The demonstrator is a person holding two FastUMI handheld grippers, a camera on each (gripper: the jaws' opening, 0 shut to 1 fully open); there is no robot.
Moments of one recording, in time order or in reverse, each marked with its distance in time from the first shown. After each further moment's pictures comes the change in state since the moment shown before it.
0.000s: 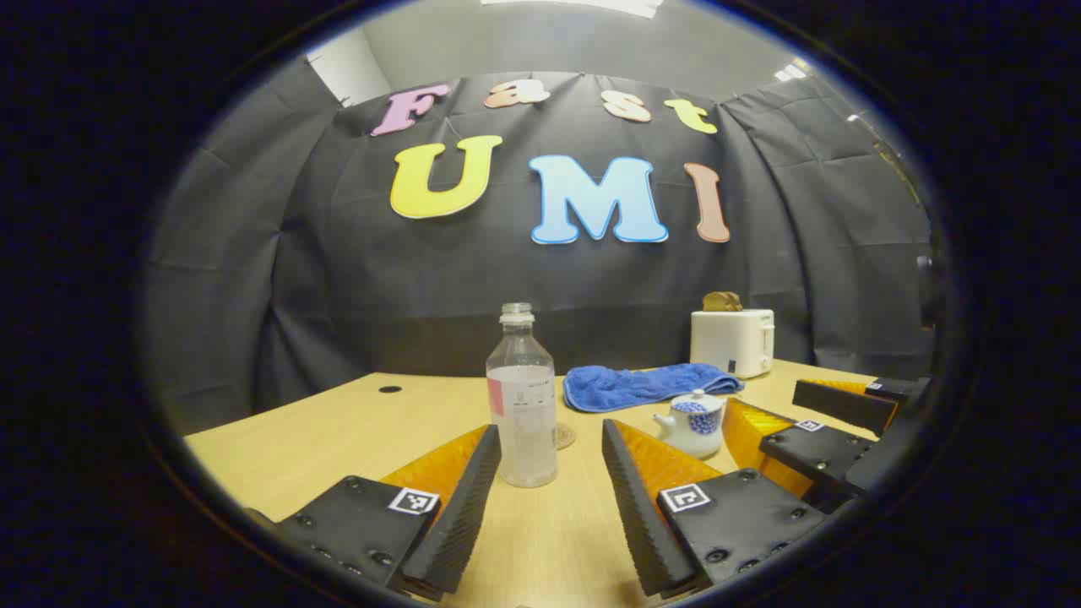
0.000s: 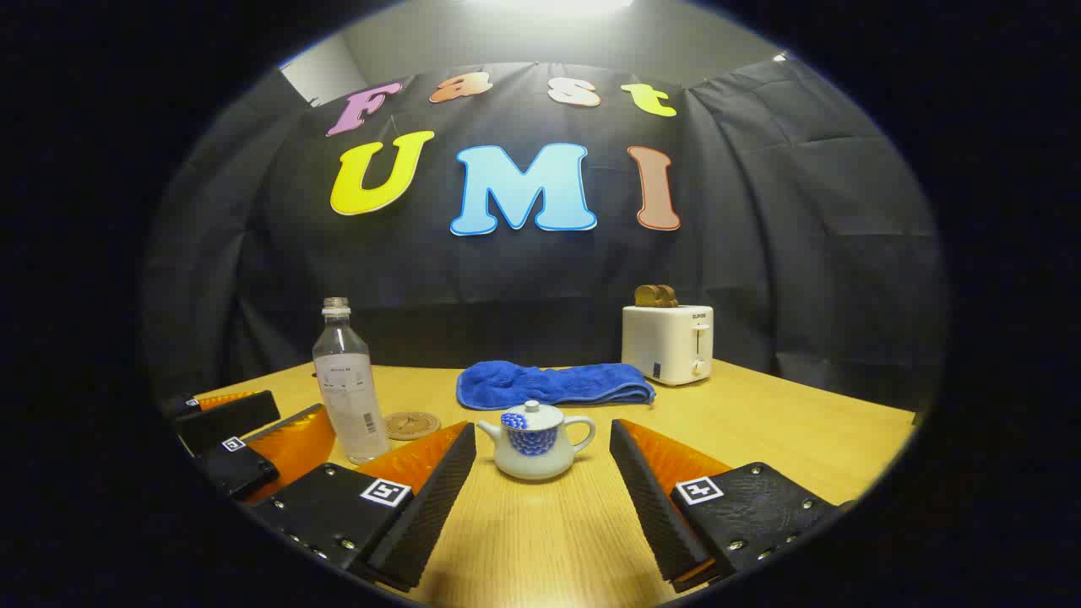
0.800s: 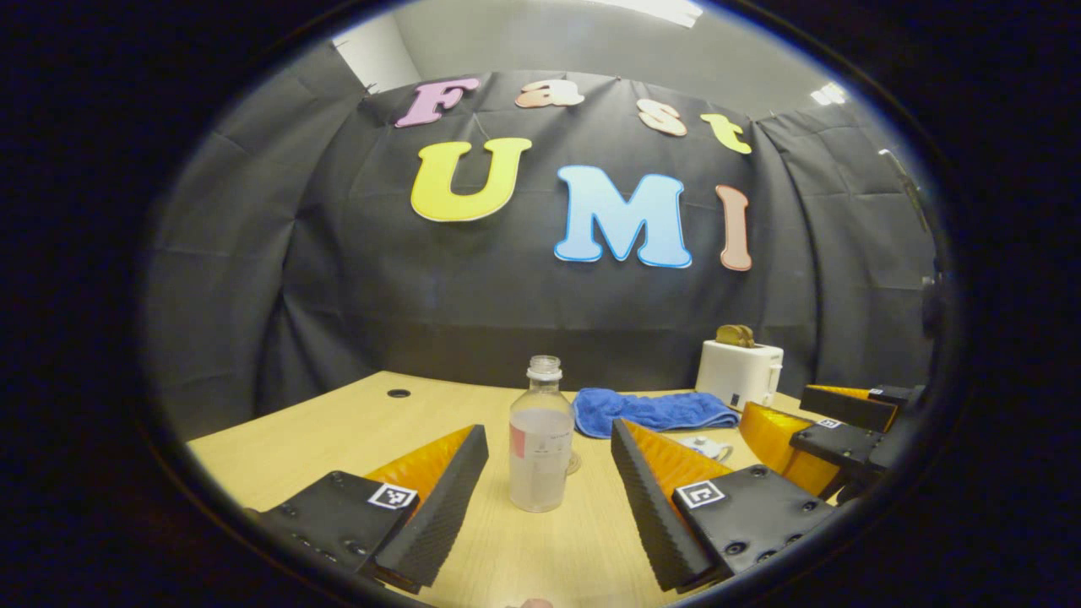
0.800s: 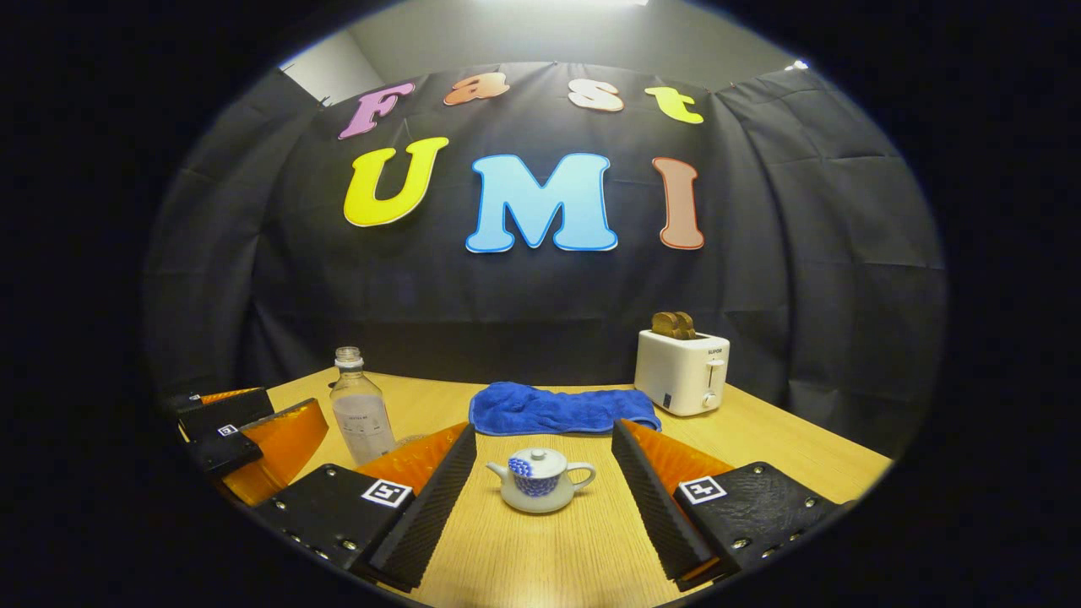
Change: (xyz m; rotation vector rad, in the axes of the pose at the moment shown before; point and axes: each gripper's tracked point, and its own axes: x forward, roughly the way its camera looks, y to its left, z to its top) left arm 0.001 0.016 0.053 -0.077 0.021 0.022; right arm 0.010 0.002 0.055 -0.102 0.032 0.041
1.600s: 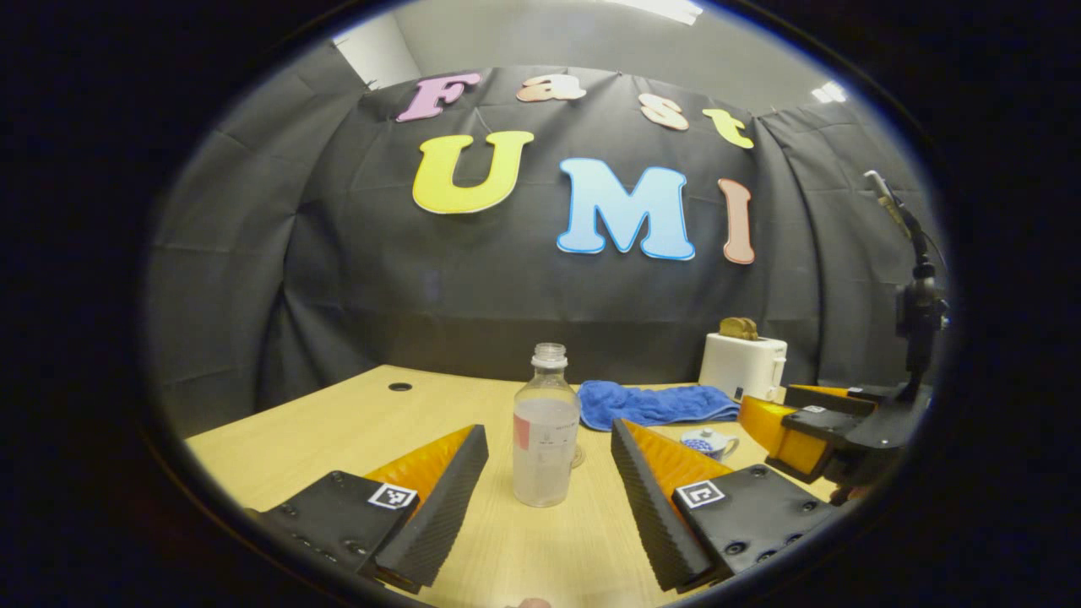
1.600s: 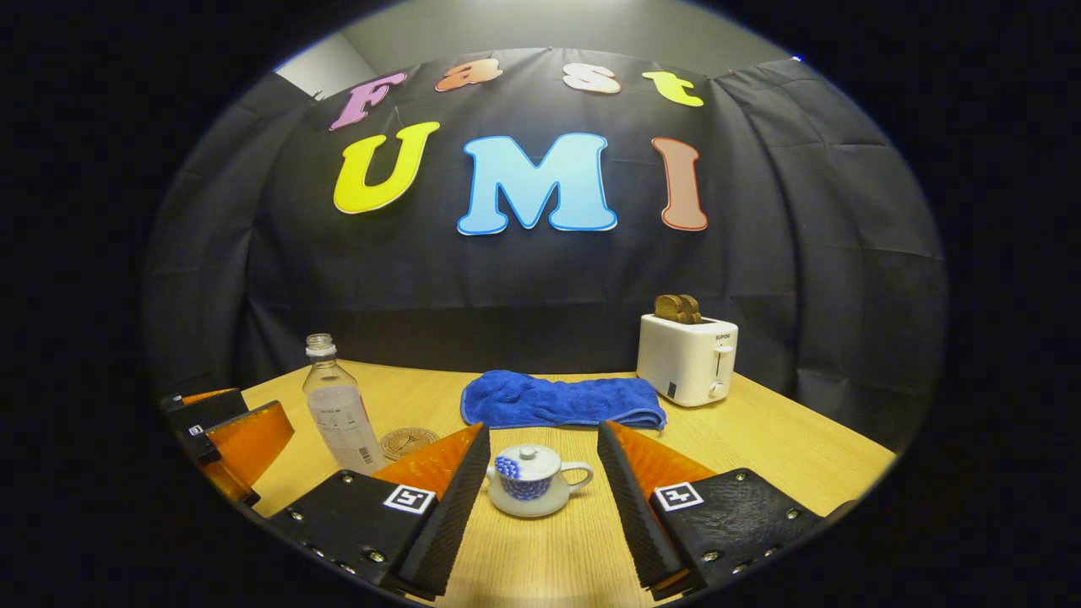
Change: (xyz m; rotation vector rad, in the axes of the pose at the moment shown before) left arm 0.005 0.004 -0.014 -0.005 0.023 0.006; right arm 0.045 -0.009 -0.018 -0.003 0.052 0.015
